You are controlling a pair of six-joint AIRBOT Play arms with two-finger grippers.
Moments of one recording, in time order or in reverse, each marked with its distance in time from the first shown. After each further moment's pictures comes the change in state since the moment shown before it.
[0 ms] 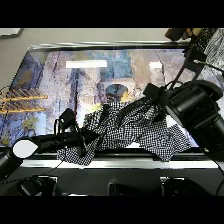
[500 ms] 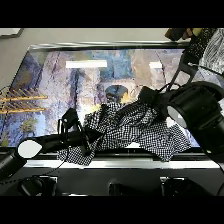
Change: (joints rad) left arm -0.042 -0.031 0.000 -0.032 0.081 0.003; right arm 0.000 0.011 0.000 0.118 -0.016 -0.047
